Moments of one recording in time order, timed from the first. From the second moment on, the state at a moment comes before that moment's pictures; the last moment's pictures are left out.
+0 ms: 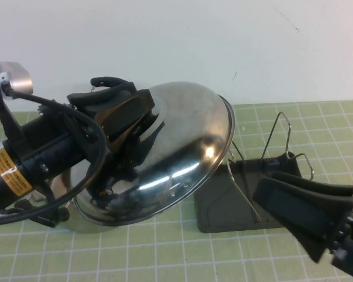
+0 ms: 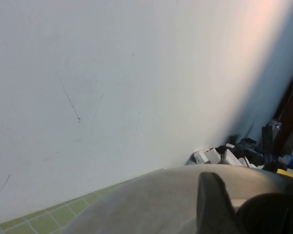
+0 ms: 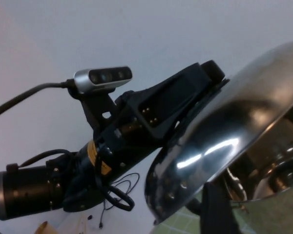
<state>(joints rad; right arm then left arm) 0.90 0.91 -0.42 -0.04 -0.44 0.69 -0.17 1.31 -0.65 0.94 -1.11 -1.17</state>
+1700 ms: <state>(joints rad) 0.70 1.54 -0.70 -0.43 -1.09 1.44 -0.17 1.31 -0.65 1.02 -1.11 -1.26</state>
